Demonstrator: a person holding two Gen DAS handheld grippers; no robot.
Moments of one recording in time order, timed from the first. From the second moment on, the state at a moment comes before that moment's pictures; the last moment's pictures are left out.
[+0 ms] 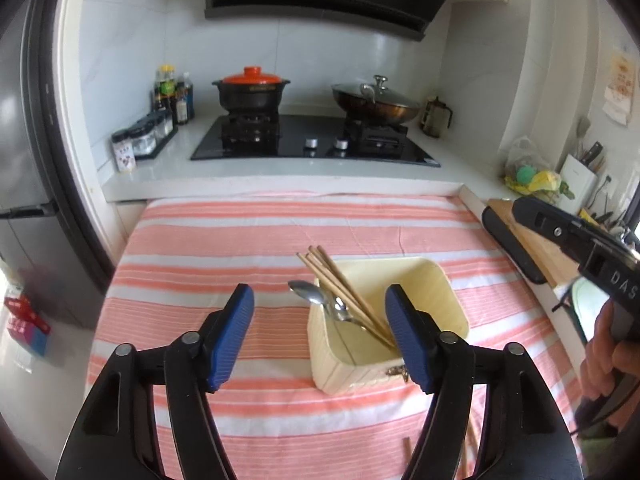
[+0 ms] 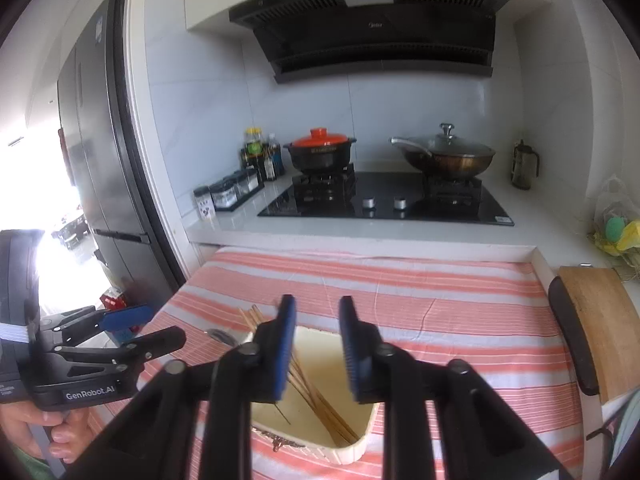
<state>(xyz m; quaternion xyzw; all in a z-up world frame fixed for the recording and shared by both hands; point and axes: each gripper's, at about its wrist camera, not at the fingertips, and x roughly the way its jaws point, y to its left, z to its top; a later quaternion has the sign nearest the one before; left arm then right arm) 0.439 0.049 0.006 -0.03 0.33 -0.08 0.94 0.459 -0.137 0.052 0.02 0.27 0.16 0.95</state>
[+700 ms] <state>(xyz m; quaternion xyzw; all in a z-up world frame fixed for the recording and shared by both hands) 0.170 0.037 -0.147 -0.04 0.40 -0.06 0.91 0.136 -0.212 -0.089 -0.05 0.33 0.03 0.94</state>
